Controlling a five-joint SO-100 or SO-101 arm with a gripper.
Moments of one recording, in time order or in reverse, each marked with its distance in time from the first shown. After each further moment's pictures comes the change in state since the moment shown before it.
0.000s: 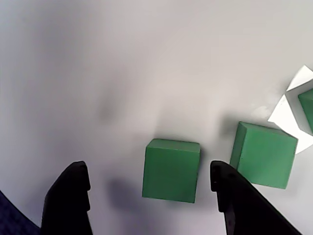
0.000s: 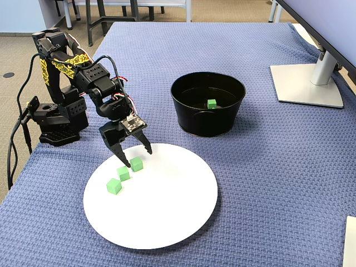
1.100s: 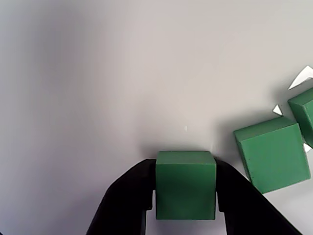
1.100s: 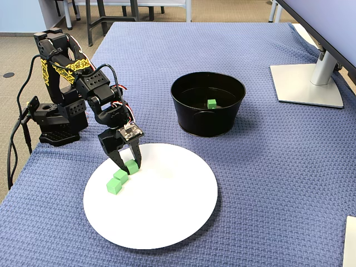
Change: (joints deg) arm 1.9 -3.8 1.8 -5.7 0.9
